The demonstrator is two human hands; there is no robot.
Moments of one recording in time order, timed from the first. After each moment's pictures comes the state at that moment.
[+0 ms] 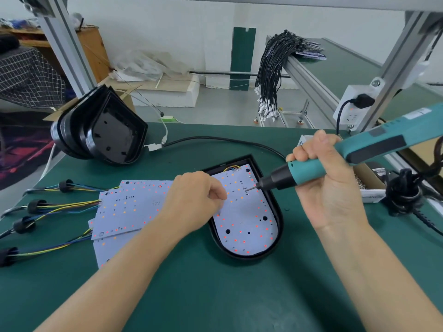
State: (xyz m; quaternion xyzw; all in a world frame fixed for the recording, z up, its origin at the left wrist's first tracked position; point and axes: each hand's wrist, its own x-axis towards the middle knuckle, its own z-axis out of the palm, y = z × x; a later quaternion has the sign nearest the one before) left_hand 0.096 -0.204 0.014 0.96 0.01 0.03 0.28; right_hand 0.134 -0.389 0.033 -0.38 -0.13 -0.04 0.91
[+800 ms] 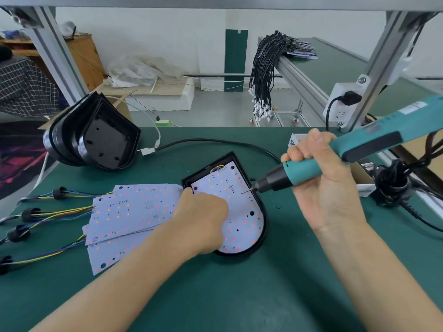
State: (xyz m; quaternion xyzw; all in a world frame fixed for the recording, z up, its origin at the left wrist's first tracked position) left_hand 0.083 -0.238 0.021 0.99 -0.08 -0.07 -0.05; right_hand 0.124 -0.399 0.041 -0.40 -0.12 -0.05 0.91
